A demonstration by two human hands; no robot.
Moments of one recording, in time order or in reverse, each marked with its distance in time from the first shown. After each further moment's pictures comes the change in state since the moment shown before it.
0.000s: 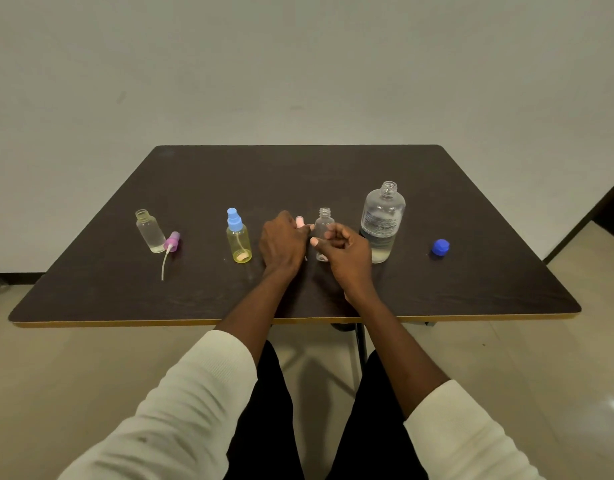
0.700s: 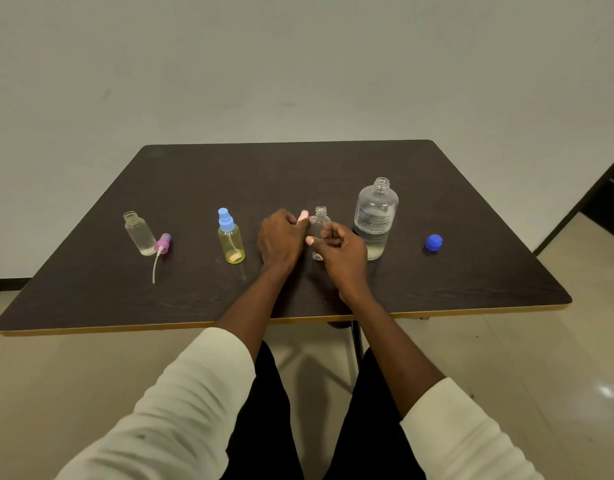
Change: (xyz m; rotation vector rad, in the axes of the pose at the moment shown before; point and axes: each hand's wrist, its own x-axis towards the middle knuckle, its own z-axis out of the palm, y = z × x) left_hand 0.006 0.005 0.009 -0.075 -0.048 0.011; right_hand 0.000 0.003 0.000 -0.070 0.048 0.003
